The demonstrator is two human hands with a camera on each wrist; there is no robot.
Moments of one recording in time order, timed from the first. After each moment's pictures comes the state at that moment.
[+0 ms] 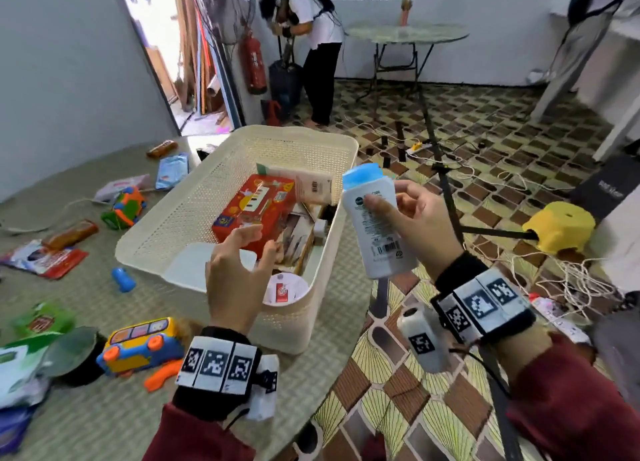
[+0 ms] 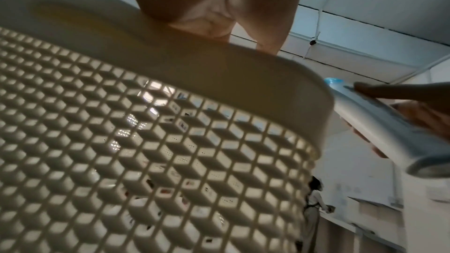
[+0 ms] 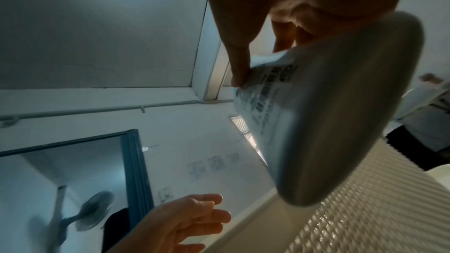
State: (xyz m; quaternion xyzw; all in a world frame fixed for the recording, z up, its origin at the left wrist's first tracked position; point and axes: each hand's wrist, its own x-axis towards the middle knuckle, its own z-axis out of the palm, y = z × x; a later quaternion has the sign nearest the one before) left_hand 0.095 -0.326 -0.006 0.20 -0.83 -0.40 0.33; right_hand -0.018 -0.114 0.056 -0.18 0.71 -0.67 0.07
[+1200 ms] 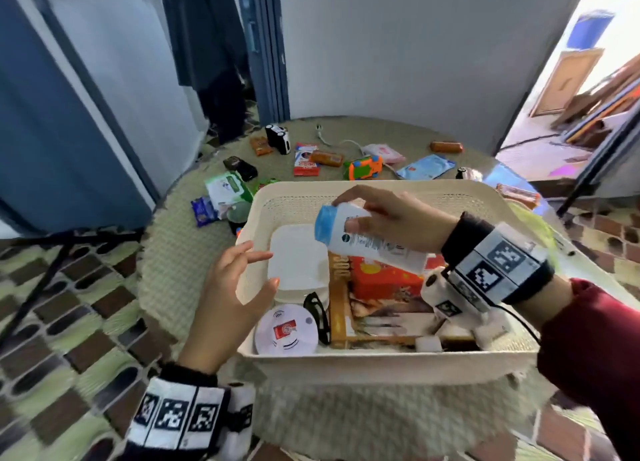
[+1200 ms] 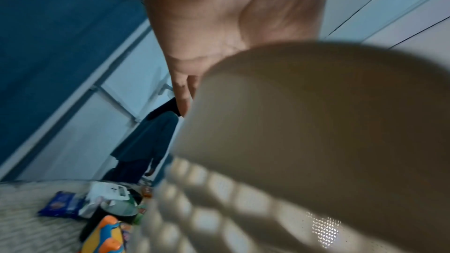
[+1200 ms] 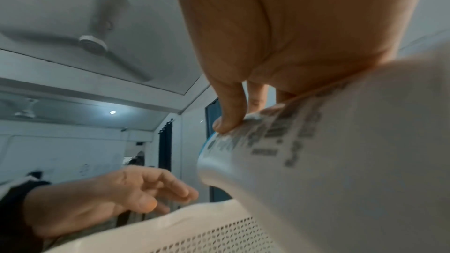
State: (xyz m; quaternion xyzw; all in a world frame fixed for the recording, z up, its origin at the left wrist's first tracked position) left_hand 0.060 -0.252 0.012 0.64 -0.62 -0.22 0.40; right_hand -0.185 -0.353 0.099 -0.84 0.42 -0.16 0.29
